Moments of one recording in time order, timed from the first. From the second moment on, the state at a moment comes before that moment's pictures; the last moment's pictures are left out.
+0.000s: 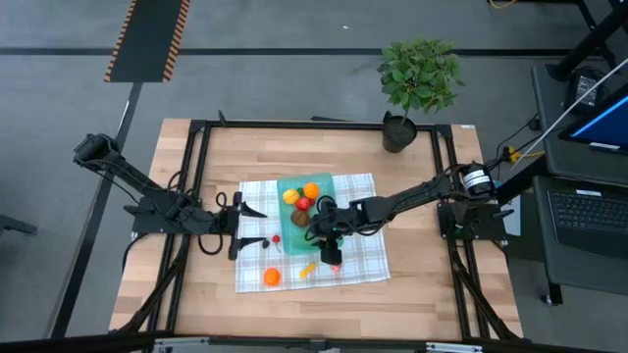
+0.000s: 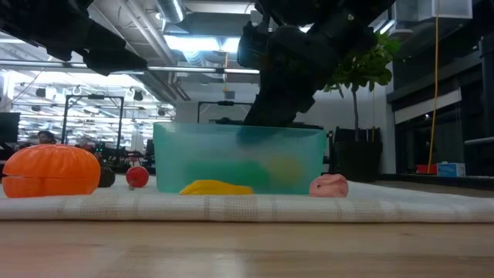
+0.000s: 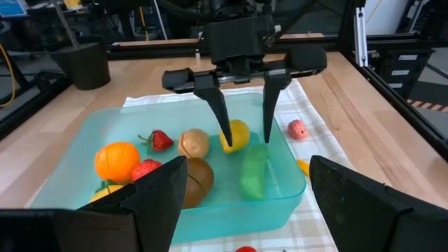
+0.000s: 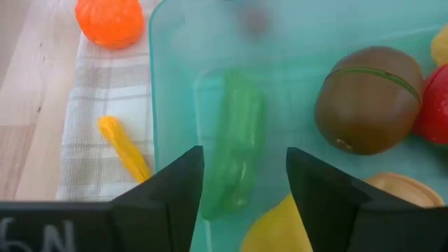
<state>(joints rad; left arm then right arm) -0.52 0.86 0.29 0.25 -0.56 -0.16 0.17 1.89 1.16 -0.11 -0.01 0.18</state>
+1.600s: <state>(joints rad) -0.53 1.07 0.29 -0.10 -0.42 -0.54 0.36 1.47 0.52 0.80 0.24 0.15</state>
